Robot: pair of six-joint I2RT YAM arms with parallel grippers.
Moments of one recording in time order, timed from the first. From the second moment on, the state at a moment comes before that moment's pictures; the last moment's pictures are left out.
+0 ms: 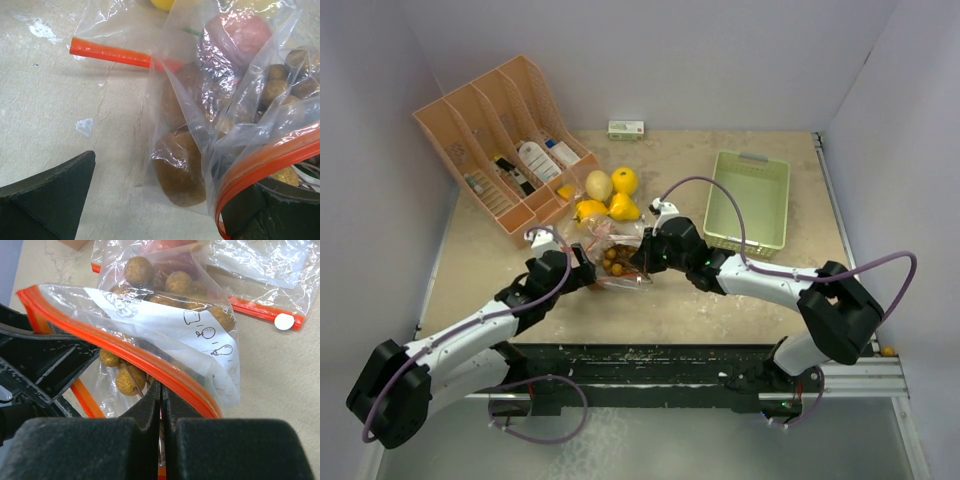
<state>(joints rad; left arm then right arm) -0.62 0.99 0.38 -0.06 -0.39 -0.77 0.82 1.50 0.82 0.15 -0.03 0.61</state>
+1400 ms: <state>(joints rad) -0.56 1.11 0.46 -0.12 -0.18 -0.82 0.81 1.56 0.80 0.19 -0.05 0.63</state>
